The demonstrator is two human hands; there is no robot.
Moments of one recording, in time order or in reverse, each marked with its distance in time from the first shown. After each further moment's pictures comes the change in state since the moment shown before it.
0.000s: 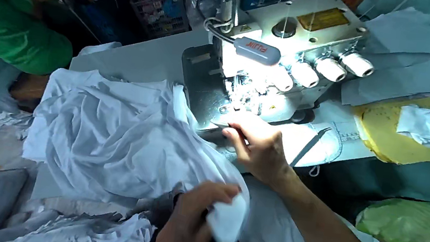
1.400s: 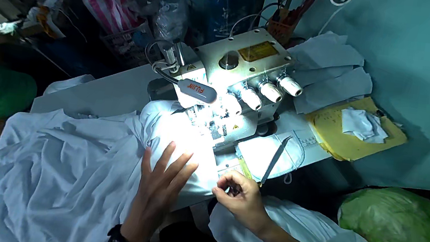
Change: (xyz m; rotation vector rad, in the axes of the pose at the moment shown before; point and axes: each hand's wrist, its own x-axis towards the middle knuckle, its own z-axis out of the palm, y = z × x) left_hand 0.071 -0.053 -0.029 0.770 -0.058 0.316; right_hand -0.083 -0.002 0.001 0.615 0.088 0.516
